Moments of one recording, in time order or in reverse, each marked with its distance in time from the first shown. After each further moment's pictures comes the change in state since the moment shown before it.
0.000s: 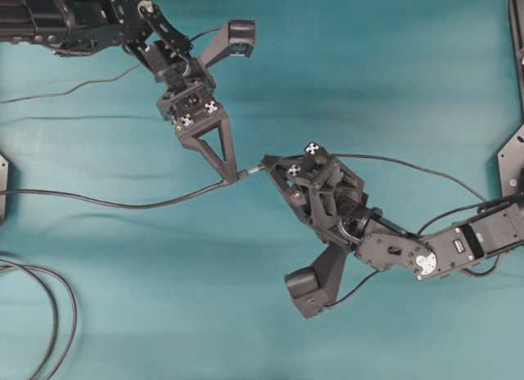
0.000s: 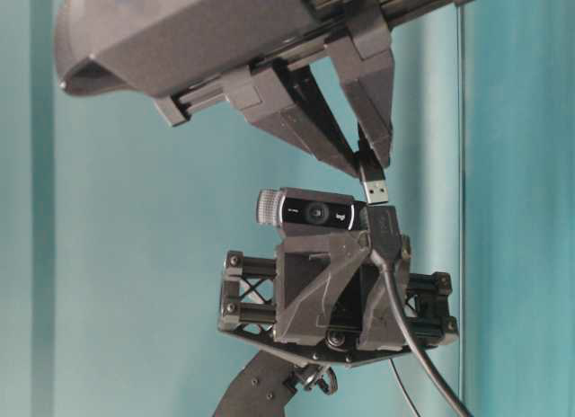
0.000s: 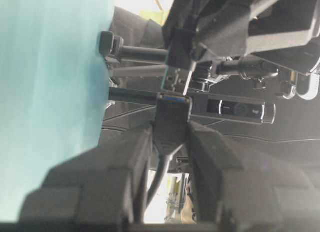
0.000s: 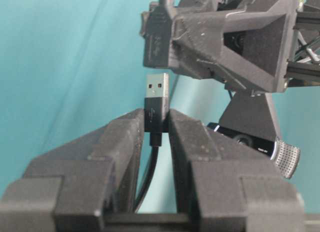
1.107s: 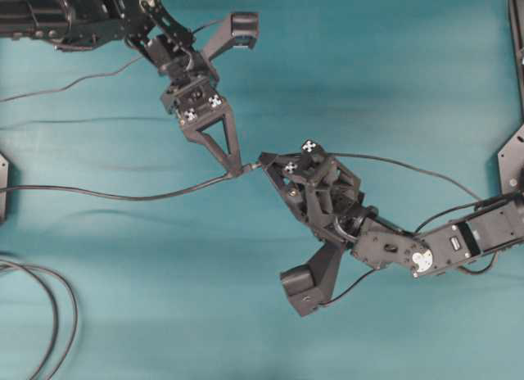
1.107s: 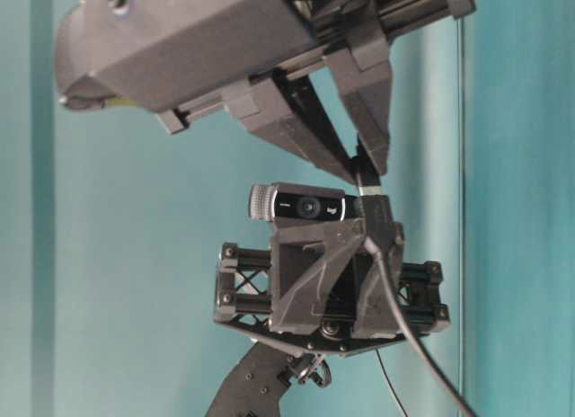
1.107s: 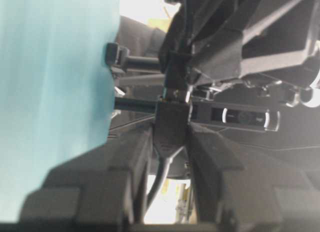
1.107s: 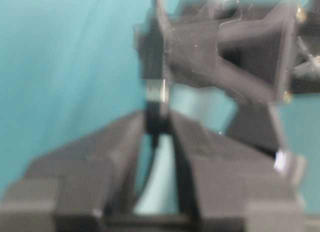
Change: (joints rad) left arm 0.017 0.000 -0.028 0.005 -0.014 0.000; right arm -0.006 0.005 -0.012 0.000 -0.025 0.000
